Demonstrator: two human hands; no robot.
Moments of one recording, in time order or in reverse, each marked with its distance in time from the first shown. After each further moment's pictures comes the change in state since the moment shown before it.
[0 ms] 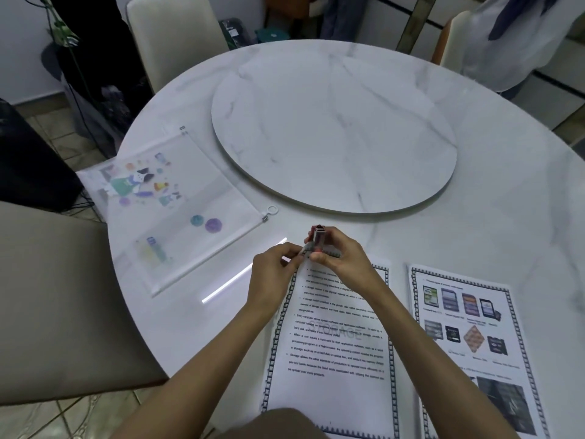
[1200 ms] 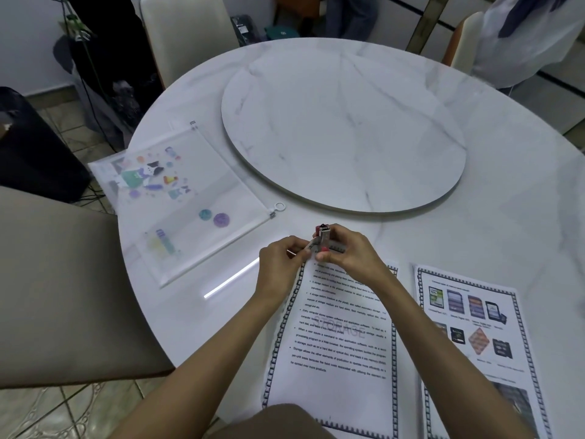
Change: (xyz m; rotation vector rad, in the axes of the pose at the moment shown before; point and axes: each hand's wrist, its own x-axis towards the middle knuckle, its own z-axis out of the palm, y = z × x) left_hand 0.003 0.008 -0.001 -0.004 0.043 -0.041; right_hand 0.007 -0.005 -0.006 -0.056 -0.064 0.062
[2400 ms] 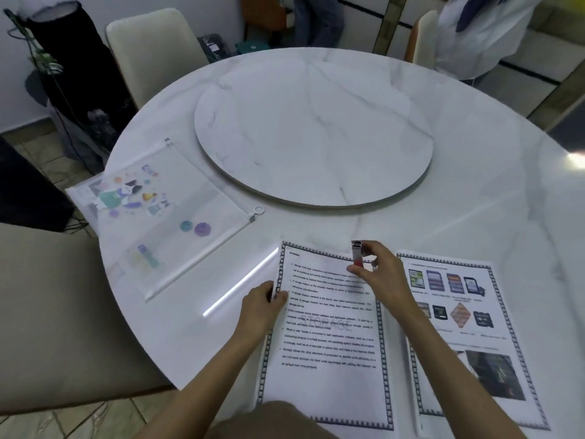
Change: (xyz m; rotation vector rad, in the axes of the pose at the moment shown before) left_hand -0.051 -0.032 0.001 0.104 -0.204 -0.217; right_hand -0.064 0.053 -0.030 -0.200 0.471 0.017
